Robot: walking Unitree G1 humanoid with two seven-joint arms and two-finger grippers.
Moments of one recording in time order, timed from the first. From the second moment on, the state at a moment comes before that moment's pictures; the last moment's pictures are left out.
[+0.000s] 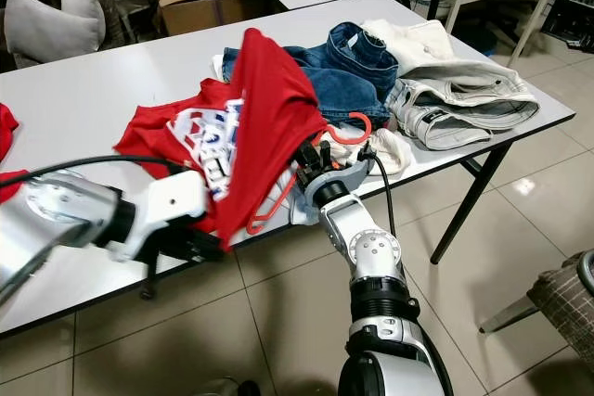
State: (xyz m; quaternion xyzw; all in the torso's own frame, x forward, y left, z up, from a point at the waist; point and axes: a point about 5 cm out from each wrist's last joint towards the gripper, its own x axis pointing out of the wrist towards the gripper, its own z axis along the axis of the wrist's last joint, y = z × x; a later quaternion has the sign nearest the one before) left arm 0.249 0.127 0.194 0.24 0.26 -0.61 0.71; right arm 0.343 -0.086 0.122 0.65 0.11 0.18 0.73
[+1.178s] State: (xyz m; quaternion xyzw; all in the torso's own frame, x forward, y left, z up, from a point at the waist) left arm 0.344 0.112 0.294 0.06 0.03 -0.48 0.88; right arm 0.291 -0.075 0.145 0.43 0.13 0.25 0.86
